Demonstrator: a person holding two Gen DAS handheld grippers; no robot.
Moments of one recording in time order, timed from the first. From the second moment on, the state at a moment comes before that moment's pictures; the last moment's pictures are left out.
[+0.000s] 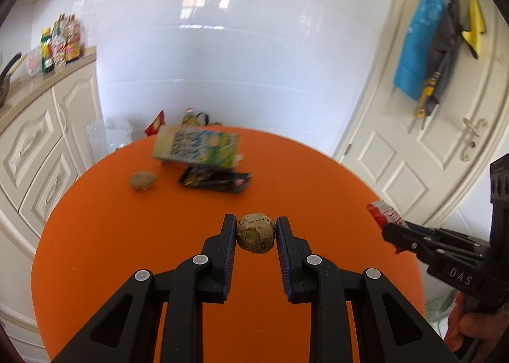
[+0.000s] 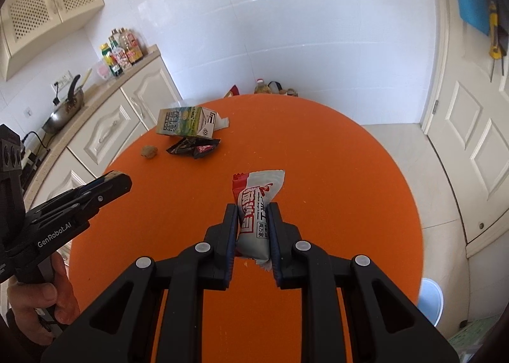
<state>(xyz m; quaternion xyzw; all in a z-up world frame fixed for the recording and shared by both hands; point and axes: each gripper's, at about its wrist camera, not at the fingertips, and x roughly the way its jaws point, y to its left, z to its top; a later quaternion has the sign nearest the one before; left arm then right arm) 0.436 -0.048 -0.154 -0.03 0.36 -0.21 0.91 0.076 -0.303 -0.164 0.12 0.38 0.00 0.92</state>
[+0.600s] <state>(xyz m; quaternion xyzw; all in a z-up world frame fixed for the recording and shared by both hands) 0.329 -0.157 -0.131 0.04 0.30 -0.35 0.88 -0.069 -0.446 -0.118 0.19 0.29 -0.13 0.93</state>
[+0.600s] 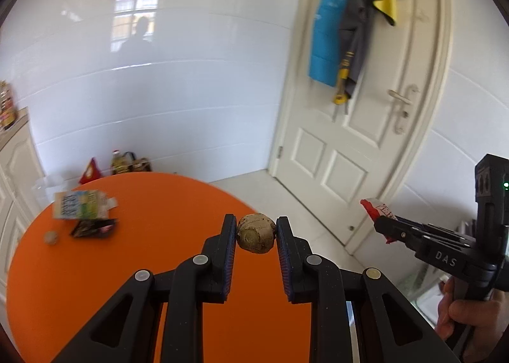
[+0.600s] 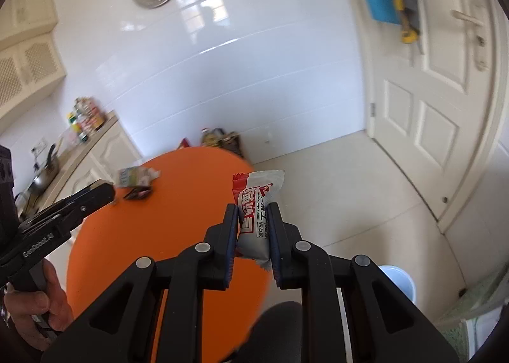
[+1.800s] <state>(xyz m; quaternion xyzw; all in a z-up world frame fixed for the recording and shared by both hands) 0.343 -0.531 -0.273 0.18 0.54 -0.46 0.68 -0.158 -0.669 -0.303 0.38 0.38 -0.27 0.79</state>
